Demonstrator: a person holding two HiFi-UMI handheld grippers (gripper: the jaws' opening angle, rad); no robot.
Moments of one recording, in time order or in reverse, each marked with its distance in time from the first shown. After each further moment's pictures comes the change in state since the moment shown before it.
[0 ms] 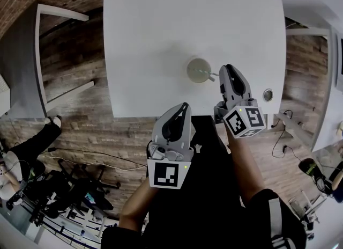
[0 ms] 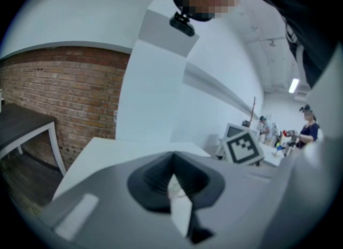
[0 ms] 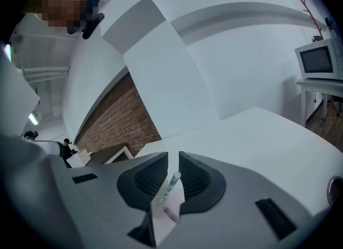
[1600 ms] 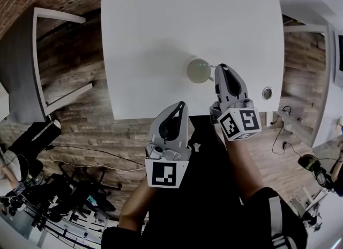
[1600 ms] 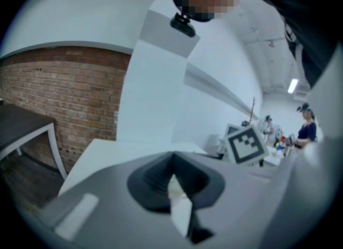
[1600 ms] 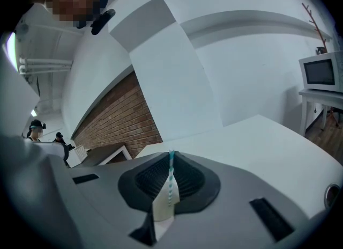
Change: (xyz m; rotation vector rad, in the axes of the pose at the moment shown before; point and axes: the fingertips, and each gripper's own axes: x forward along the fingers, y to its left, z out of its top) left arm -0.001 0.011 0.007 0.003 -0.017 -0.006; right arm 0.002 0.024 0.012 -0.062 -0.024 -0.021
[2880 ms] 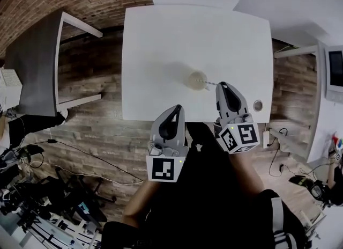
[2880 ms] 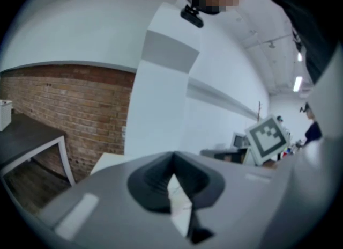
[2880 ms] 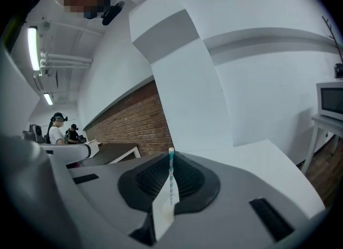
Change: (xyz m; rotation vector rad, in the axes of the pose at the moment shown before) left arm -0.042 -0.003 0.062 -0.005 -0.129 0.091; right arm -0.056 0.052 0.069 -0.144 -0.028 0.102
